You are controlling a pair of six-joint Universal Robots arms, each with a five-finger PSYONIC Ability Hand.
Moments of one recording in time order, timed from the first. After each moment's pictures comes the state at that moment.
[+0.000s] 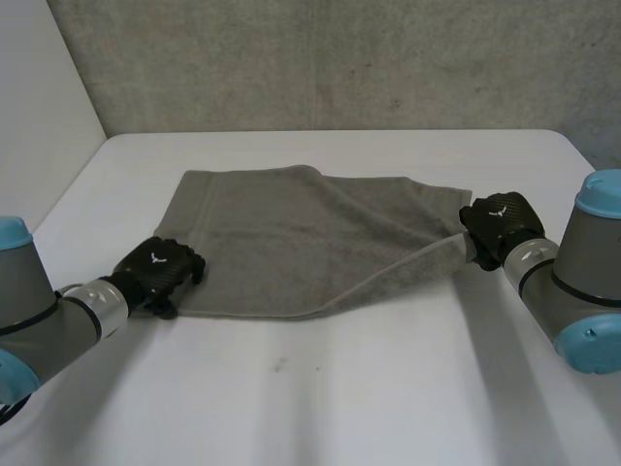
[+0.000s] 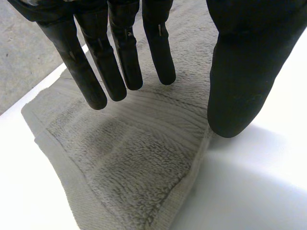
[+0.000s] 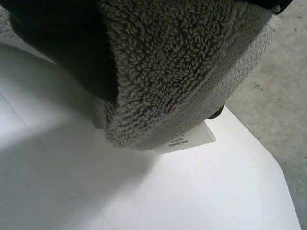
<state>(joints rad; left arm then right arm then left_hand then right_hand) 4.64 -2.13 -1.69 3.35 -1.05 3.78 1.83 -1.05 1.51 -0.18 1.50 2.61 0.66 0.66 0.66 0.66 0.48 0.98 1.17 1.19 1.19 0.98</state>
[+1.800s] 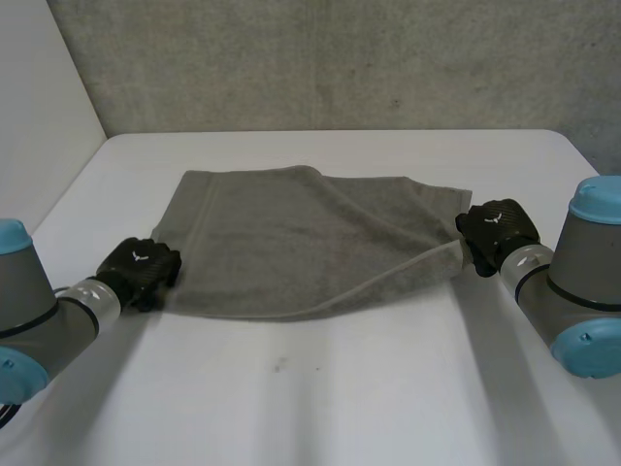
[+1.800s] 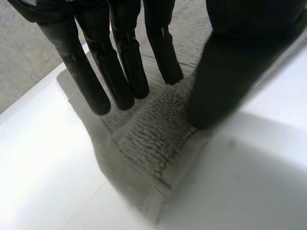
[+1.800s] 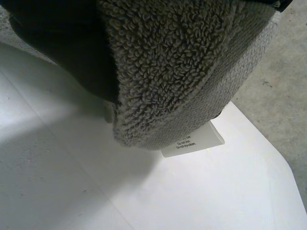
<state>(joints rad) 4.65 -2.14 -1.70 3.40 -1.20 3.73 1.83 -1.03 1.52 -0.18 1.50 2.60 0.90 0.90 0.89 0.90 0.72 0.98 1.17 1.19 1.19 0.99</state>
